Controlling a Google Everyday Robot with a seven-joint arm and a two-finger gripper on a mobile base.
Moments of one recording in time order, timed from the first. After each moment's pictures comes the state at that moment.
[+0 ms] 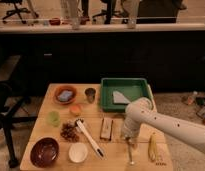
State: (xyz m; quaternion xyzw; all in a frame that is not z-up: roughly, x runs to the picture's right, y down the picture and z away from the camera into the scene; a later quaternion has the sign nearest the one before) arm 0.135 0.289 0.800 -0.30 -0.31 -0.49 0.76
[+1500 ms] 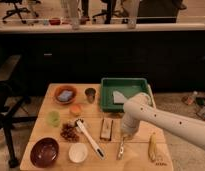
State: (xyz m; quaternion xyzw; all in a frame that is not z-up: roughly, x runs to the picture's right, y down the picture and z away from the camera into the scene) arm 0.123 0.259 0.769 -0.28 -0.30 -0.53 0.74
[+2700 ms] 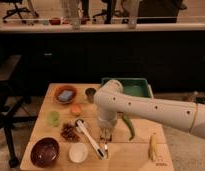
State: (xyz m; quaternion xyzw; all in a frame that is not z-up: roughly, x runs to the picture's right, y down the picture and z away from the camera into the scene) arm 0.019 0.214 0.704 -0.27 -0.32 -0.64 0.64
